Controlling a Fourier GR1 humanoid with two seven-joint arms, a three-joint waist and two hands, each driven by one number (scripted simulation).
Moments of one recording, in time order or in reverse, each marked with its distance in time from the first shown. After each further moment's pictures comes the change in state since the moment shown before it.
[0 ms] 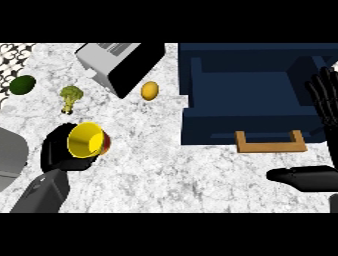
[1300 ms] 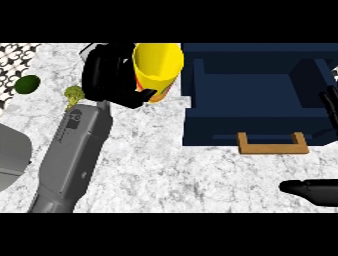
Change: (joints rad) left arm -0.265 -0.181 -0.265 -0.676 -0.020 0.265 0.495; right arm 0.083 -0.010 -0.042 -0.049 -0.029 0.023 -0.010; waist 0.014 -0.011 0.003
